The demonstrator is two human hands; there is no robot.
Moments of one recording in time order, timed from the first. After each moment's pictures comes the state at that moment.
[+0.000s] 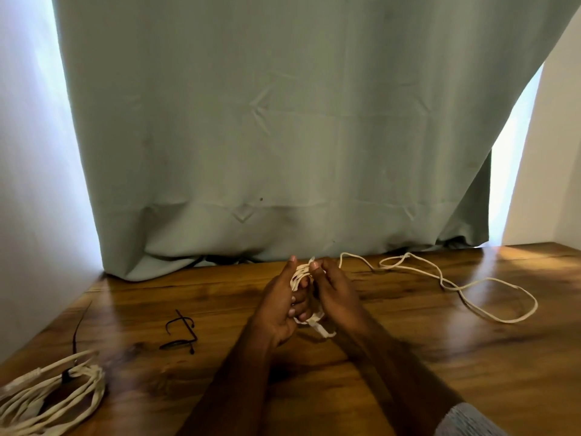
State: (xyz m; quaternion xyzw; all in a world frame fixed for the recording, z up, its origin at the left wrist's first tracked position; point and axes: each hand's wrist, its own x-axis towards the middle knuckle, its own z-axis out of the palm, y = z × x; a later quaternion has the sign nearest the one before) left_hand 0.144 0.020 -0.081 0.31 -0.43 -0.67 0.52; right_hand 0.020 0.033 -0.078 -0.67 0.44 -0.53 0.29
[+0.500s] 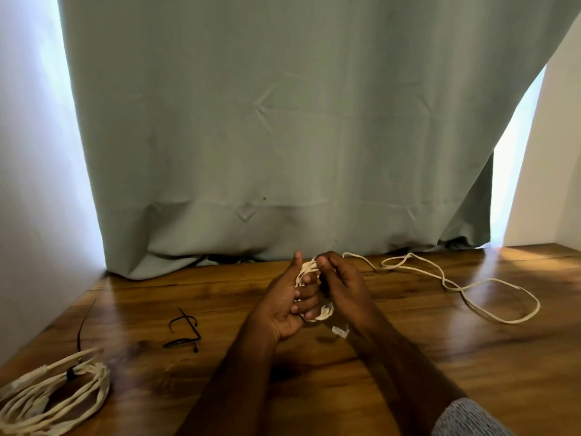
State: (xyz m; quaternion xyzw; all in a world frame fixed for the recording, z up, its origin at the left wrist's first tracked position) left_hand 0.148 0.024 -0.072 0.20 -0.44 -0.74 0.46; right_hand 0.011 0.028 -0.071 -0.69 0.38 -0.57 0.22
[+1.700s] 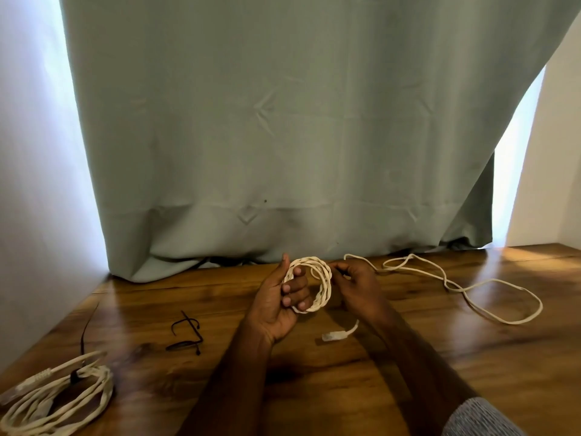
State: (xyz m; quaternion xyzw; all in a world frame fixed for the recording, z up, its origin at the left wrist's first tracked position) left_hand 0.160 0.026 -0.071 0.11 -0.34 -0.77 0.53; right_hand -0.011 0.011 -0.072 -0.70 0.45 -0.52 0.20
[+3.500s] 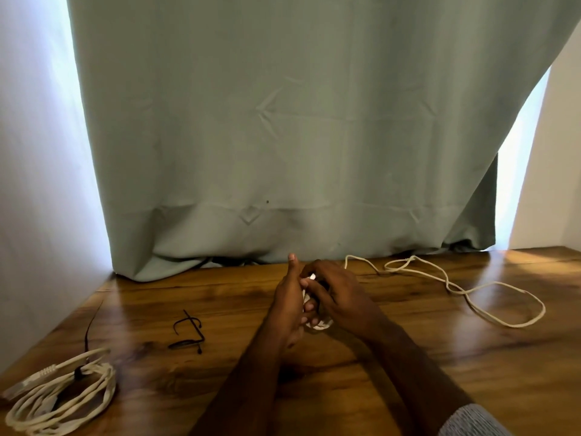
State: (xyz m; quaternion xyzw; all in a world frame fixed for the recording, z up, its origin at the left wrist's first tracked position) left_hand 0.132 0.038 -0.070 0.41 -0.41 -0.60 0.55; right_hand 0.008 0.033 -0.067 -0.83 0.34 -0.45 0.06
